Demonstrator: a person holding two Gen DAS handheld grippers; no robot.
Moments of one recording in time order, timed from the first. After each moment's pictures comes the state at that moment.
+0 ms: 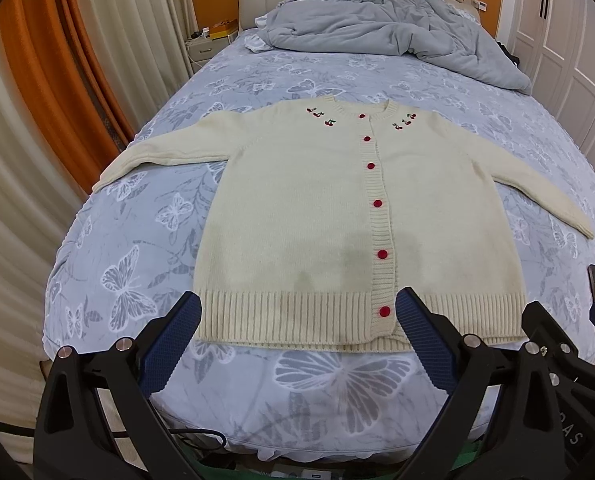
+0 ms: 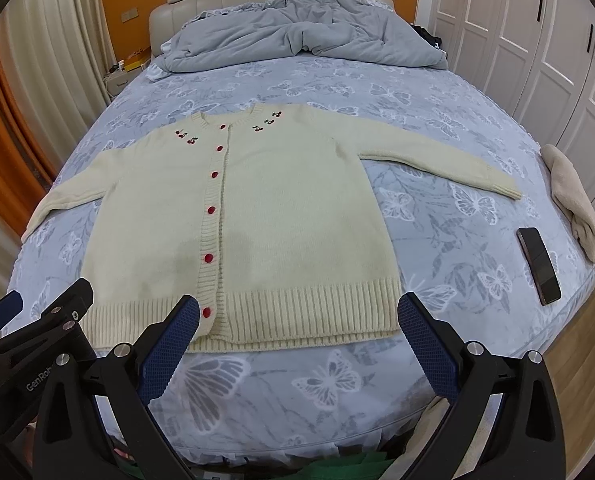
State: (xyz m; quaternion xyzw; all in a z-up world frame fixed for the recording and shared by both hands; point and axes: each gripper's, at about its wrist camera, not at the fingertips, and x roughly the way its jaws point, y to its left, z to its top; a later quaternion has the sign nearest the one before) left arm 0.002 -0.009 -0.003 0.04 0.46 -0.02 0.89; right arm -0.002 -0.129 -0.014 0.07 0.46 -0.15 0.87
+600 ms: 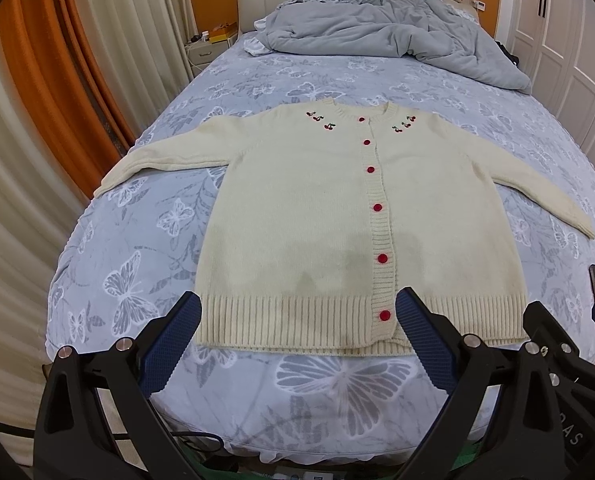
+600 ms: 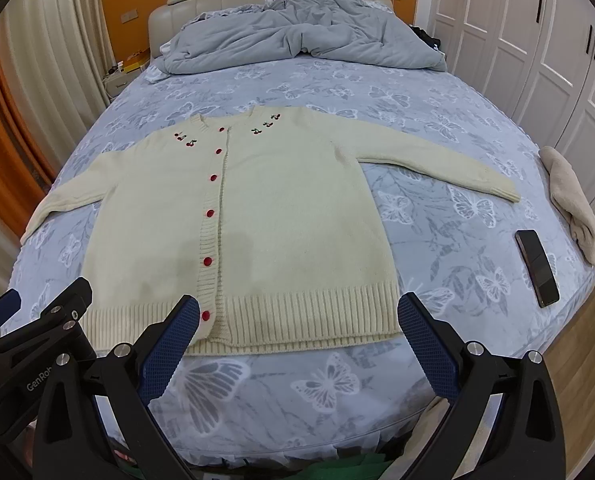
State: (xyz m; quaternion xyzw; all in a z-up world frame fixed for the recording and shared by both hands) left arm 0.007 -0.006 -0.002 0.04 0.46 -0.02 0.89; right arm -0.001 -0.126 -0.016 0.07 0.45 -0.15 0.88
